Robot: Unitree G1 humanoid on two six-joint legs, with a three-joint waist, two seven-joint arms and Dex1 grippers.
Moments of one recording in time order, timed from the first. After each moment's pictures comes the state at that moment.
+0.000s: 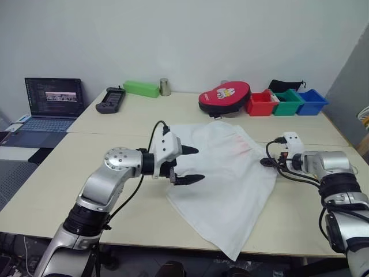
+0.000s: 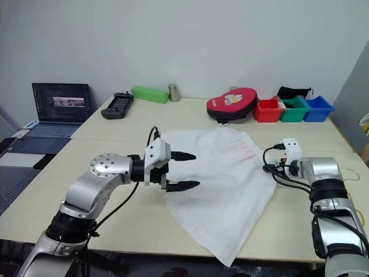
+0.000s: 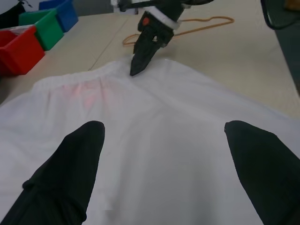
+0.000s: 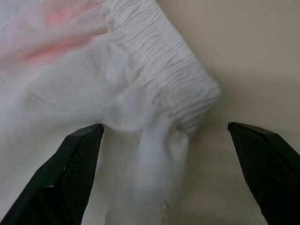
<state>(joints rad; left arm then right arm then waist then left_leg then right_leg) -0.47 0.58 -0.21 -0.19 -0.31 0.45 -1.08 -0.78 -0.57 -0.01 0.73 0.21 0.90 0.58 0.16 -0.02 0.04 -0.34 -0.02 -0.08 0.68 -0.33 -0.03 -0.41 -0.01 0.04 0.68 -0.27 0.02</state>
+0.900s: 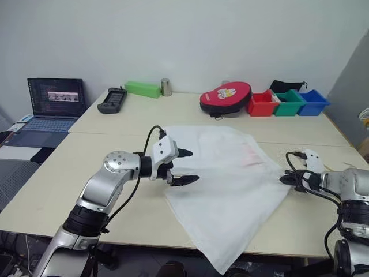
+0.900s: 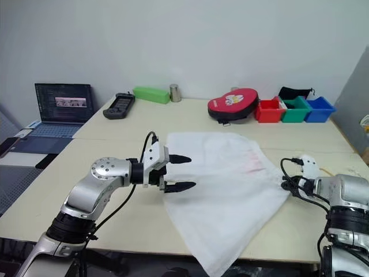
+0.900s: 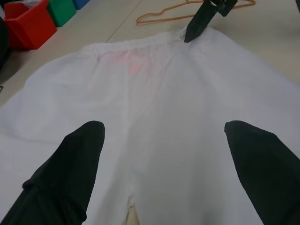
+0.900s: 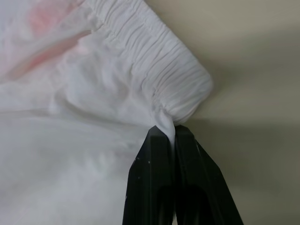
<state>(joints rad) -0.44 0.61 -0.20 -0.10 -0.29 0.40 -1.07 -0.41 -0.54 -0.41 0.02 0.36 1.53 0.41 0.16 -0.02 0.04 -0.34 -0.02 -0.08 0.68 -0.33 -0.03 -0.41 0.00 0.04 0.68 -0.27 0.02</state>
